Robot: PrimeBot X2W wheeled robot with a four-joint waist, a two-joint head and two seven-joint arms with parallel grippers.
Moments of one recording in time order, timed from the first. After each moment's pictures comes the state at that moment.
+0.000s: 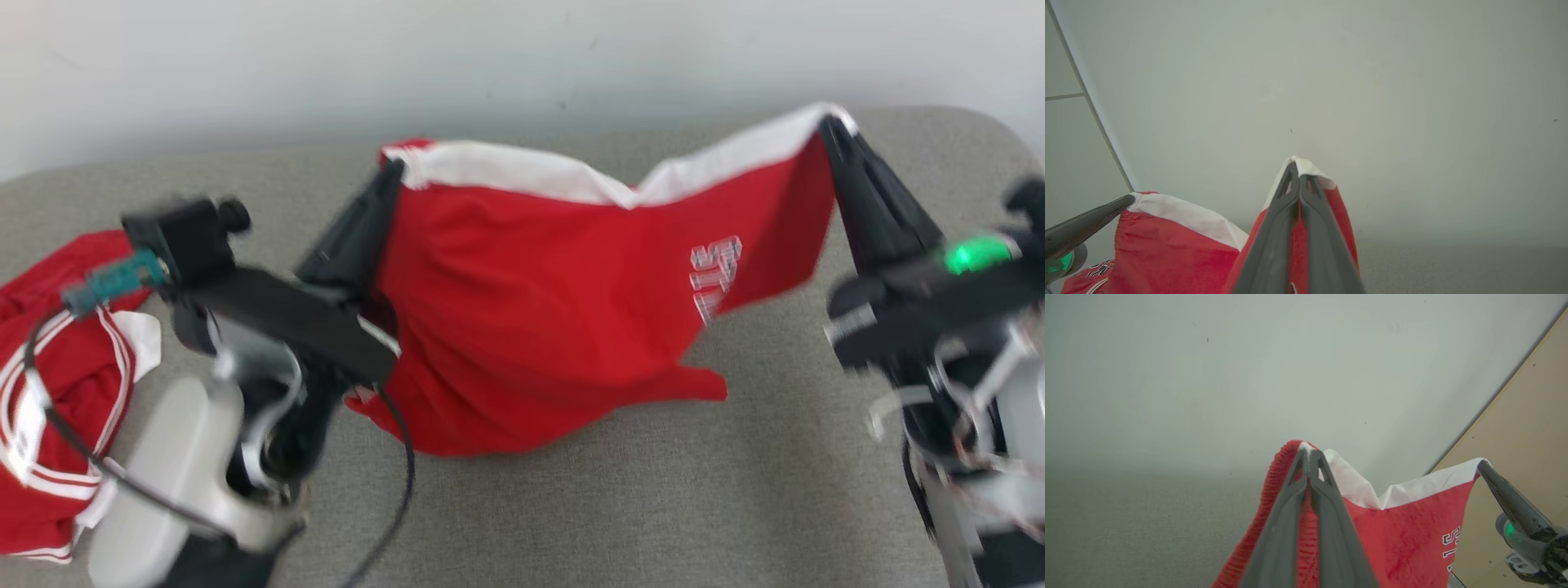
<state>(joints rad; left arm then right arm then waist) -0.52 0.13 -0.37 -0.01 -0.73 0.00 0.17 -0.35 -0.19 0.04 -0.22 0.56 0.10 0.16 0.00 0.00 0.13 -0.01</state>
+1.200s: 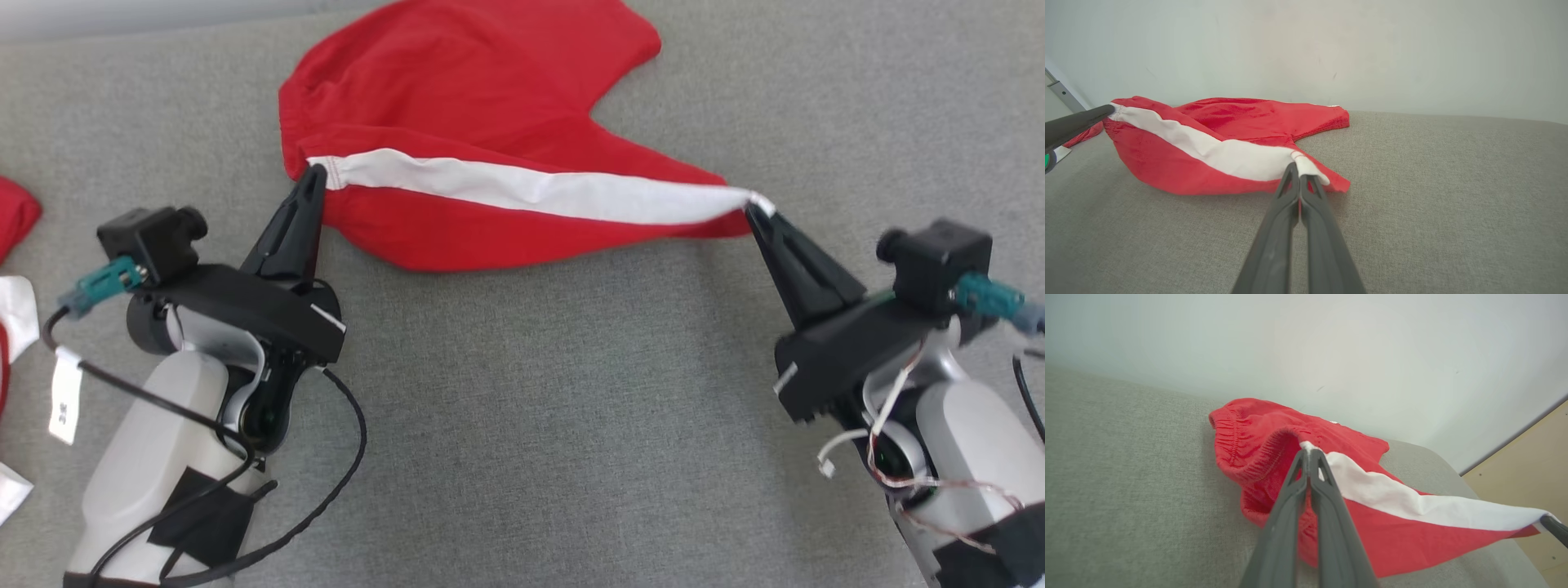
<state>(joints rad) -0.70 0.17 -0.40 0.53 -0.69 -0.12 -0.11 -0.43 -0.25 0.22 0.07 0.47 0.11 0.11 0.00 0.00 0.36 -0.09</state>
